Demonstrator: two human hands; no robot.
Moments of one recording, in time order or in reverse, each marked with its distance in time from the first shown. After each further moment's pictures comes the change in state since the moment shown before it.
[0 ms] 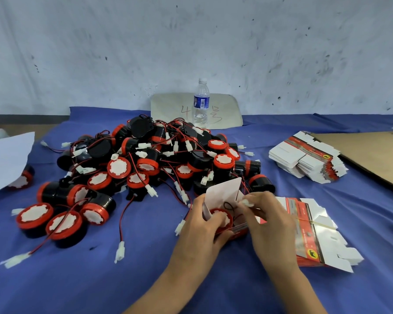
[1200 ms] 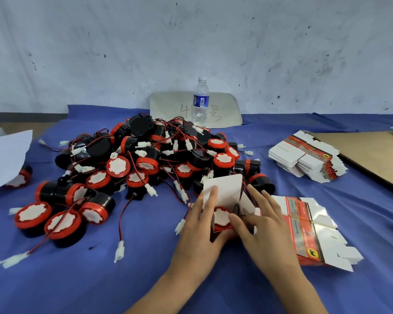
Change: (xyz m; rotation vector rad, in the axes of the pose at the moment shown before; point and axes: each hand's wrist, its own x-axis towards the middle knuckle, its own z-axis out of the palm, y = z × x) left_hand -0.004 -0.006 0.007 -0.130 -0.047 -0.140; right_hand -0.005 -0.001 -0.006 -0.429 -0.480 0.233
